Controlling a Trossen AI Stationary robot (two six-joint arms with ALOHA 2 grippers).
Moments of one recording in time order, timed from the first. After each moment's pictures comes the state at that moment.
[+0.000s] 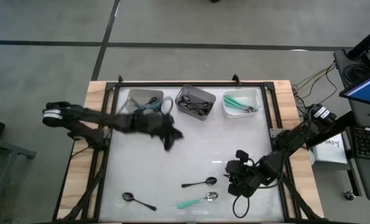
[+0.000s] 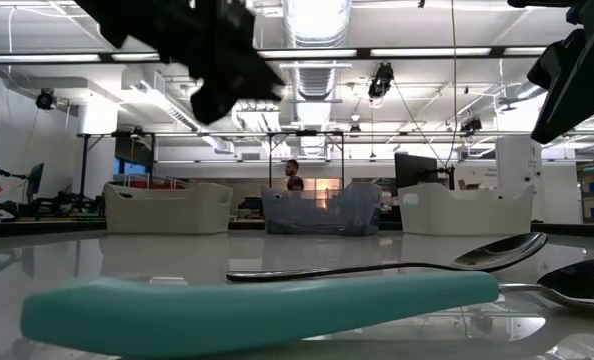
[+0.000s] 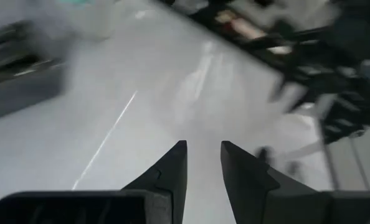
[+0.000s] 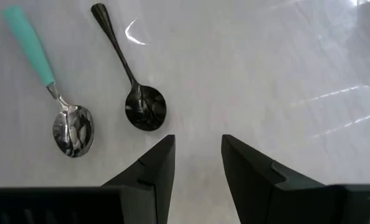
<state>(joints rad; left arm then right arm) -0.01 1.39 0.81 0.08 0.01 -0.49 0.72 1.51 0.94 -0.58 0.47 0.94</state>
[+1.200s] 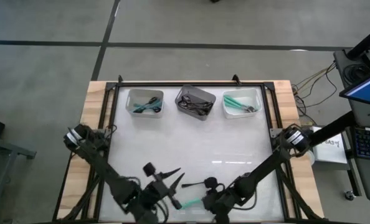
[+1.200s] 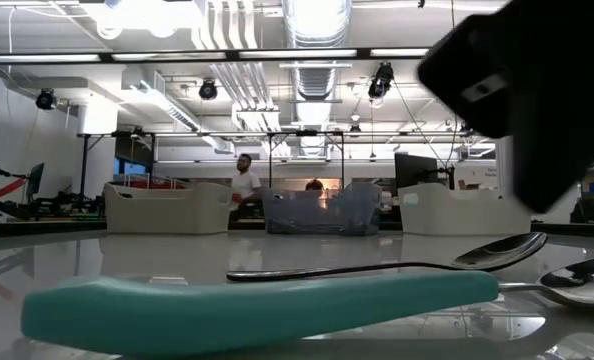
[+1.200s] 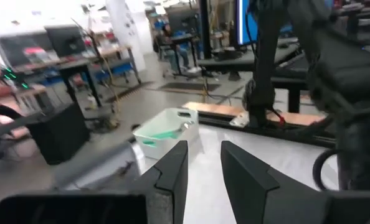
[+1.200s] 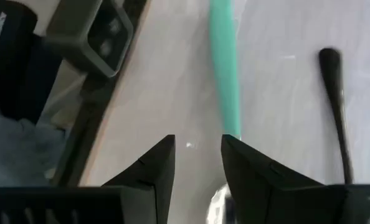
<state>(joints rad) -0.79 1.87 1.51 -0.21 -1.46 -0.45 0.69 1.97 1.27 -0.22 0.18 0.39</state>
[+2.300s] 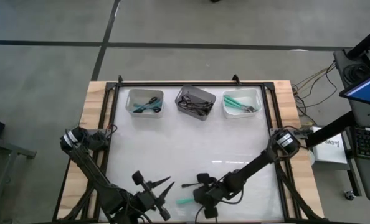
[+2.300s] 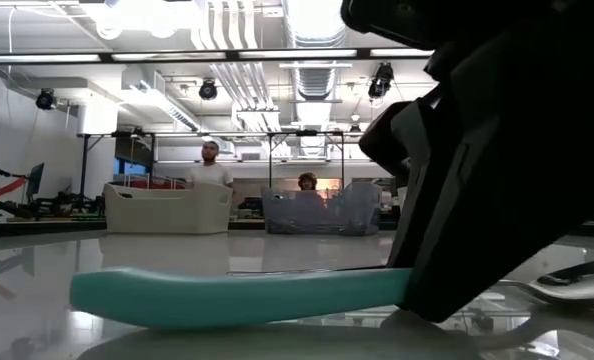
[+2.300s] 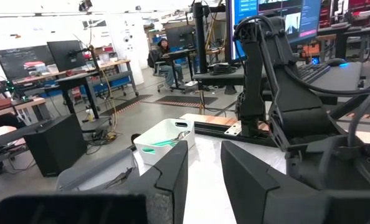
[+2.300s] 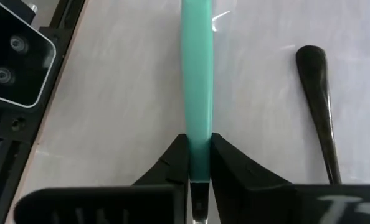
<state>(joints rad) -0.90 1.87 1.54 -0.31 -1.57 -0.54 0.60 2.08 1.29 -0.12 0.14 0.39</state>
